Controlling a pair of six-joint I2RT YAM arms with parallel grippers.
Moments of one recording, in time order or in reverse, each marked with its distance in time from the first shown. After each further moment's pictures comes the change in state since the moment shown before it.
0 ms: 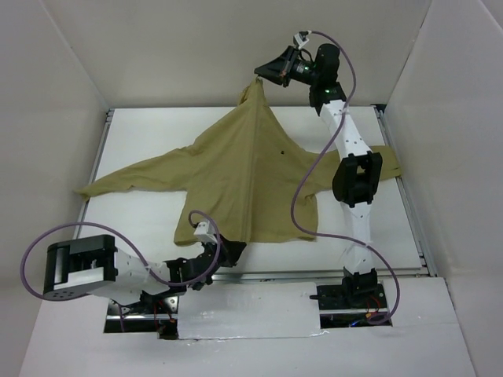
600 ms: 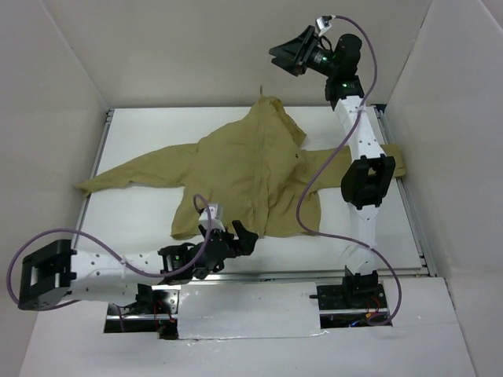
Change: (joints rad) left arm 0.046 -0.180 0.288 -0.632 0.019 -0.016; right arm -0.063 -0.095 -0.005 -0.005 0.021 -0.074
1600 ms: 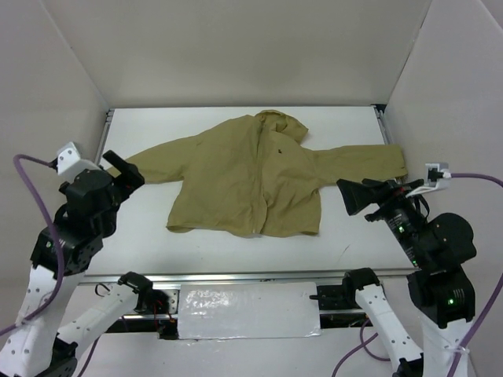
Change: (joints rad) left arm 0.889 -0.388 0.775 -1.052 0.010 0.324; right arm 0.050 -1.801 -1.225 -0.758 0.711 -0.600
